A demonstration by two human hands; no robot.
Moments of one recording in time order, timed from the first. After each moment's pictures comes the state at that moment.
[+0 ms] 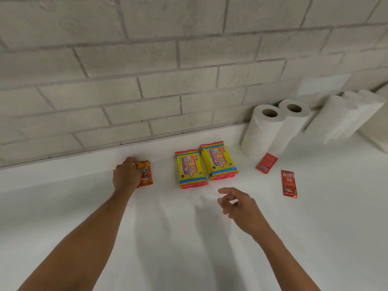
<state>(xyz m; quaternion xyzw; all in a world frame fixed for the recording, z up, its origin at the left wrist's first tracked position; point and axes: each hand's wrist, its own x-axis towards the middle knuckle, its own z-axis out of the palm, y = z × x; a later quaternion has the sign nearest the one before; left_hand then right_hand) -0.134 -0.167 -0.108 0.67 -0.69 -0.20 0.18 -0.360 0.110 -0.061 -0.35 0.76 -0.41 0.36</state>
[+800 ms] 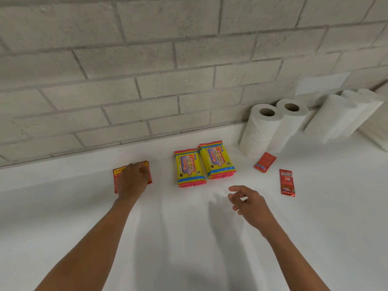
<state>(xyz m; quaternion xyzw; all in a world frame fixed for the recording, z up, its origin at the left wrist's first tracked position) -0.138 -0.128 -0.097 0.60 -0.74 -0.19 0.21 -0.388 0.122 -0.065 -0.32 0.78 -0.41 0.35</state>
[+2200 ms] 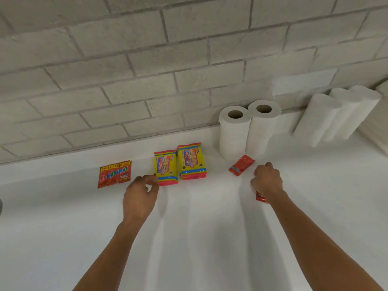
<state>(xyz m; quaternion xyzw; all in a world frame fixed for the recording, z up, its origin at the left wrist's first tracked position) -0.240 0.023 -0.066 0.60 -0.73 -0.17 0.26 -0.590 0.116 -0.089 -0.38 0.90 -0.12 0.16</state>
